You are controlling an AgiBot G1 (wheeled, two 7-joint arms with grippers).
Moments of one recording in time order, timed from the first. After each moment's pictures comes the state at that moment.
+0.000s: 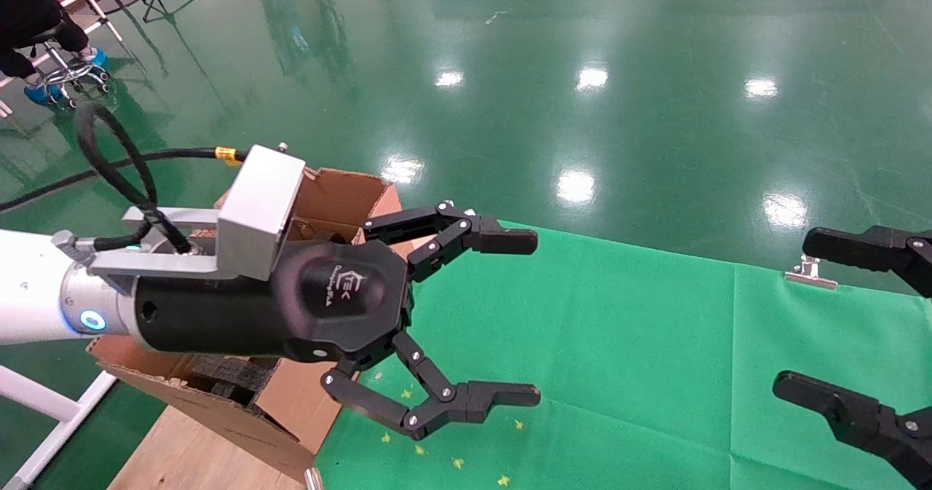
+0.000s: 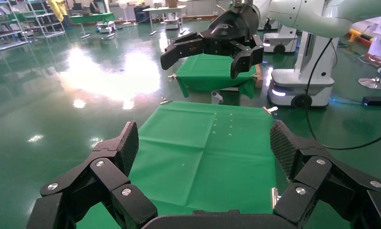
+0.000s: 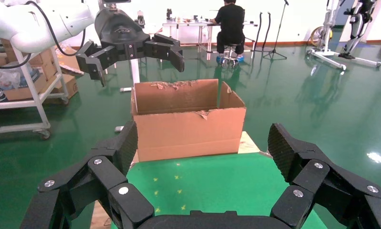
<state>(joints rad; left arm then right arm) -1.07 0.61 0.28 -1.28 0.73 1.50 -0.19 1.06 -0.57 -0.34 1.22 -0.66 -1.43 0.14</state>
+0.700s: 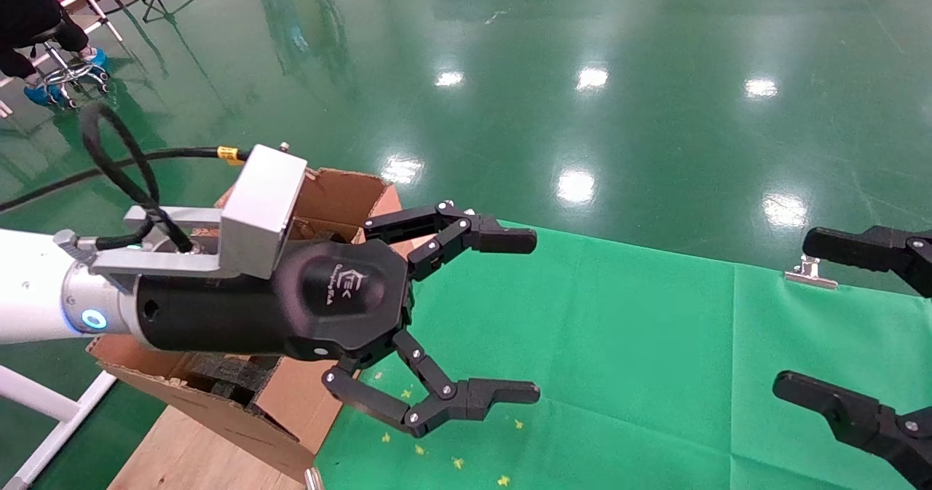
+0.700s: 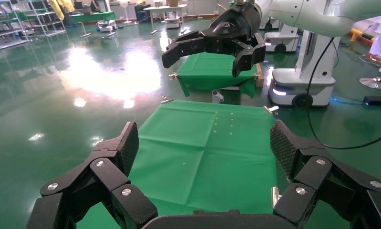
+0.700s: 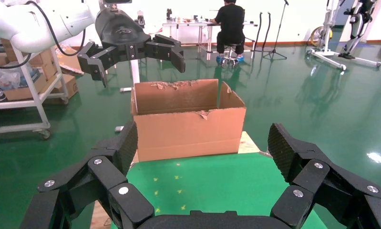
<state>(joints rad) -1.08 0.61 0.28 -1.28 0.73 1.49 -0.19 1.06 -0.57 -0.34 1.22 -0.66 -1.43 0.14</state>
